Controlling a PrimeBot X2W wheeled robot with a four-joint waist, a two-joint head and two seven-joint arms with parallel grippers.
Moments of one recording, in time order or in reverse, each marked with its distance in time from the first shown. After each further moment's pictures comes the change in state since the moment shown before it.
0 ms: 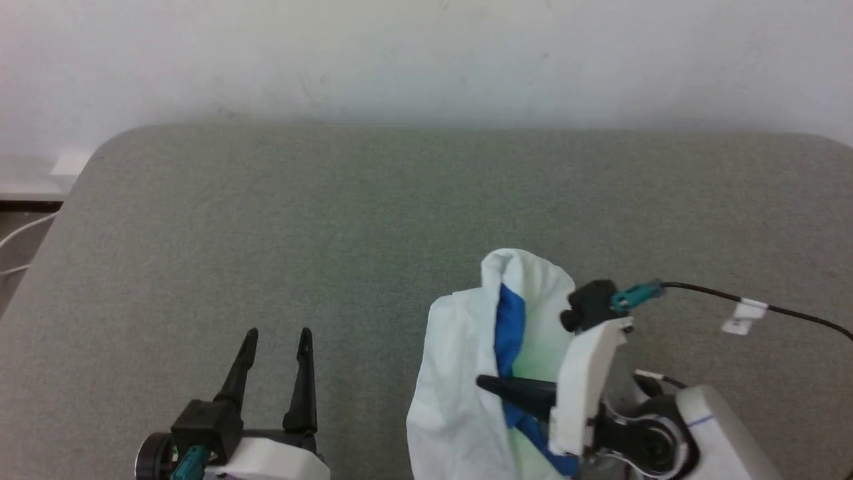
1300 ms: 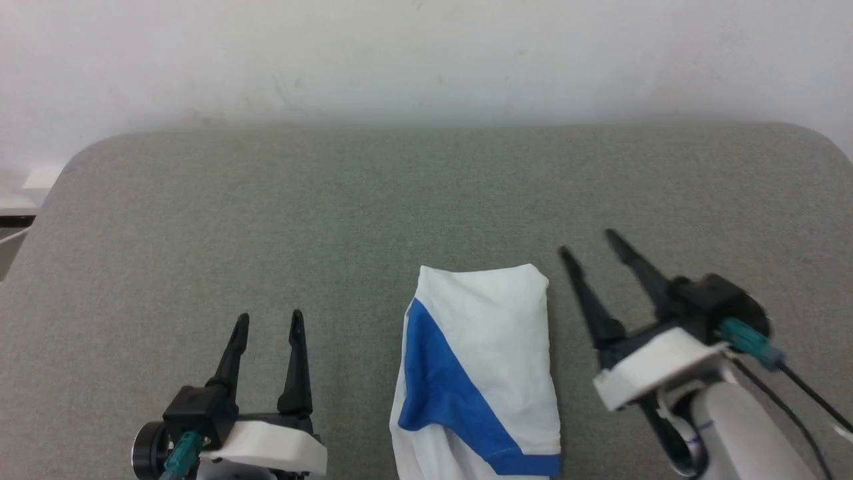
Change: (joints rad) left arm -0.041 -0.046 0.046 0.020 0.019 -0.009 0.000; right arm -0.054 -0.047 -0.009 0.106 -0.605 0.000 -0.983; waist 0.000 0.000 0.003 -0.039
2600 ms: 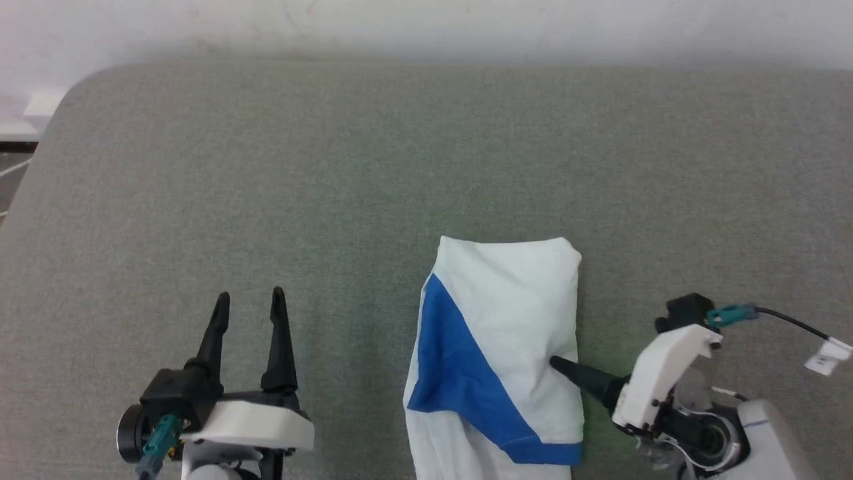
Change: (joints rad) left arm -0.035 -0.044 0.092 0.003 0.025 -0.046 0.000; right arm 0.058 0.091 -0.276 0.128 0.516 0.000 0.866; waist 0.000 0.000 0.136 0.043
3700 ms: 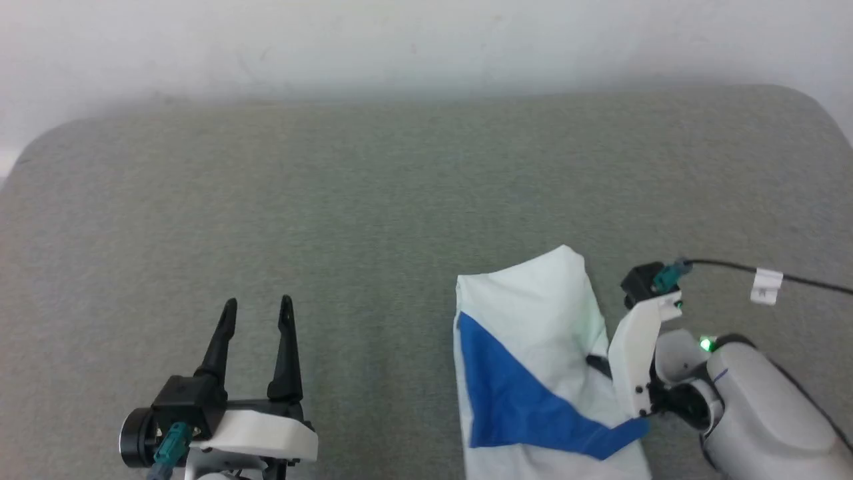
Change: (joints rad) left arm 0.014 -0.006 -0.001 0.003 0.053 -0.024 0.000; right arm -0.231 -0.179 0.378 0.221 -0.196 0.000 -0.044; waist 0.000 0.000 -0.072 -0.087
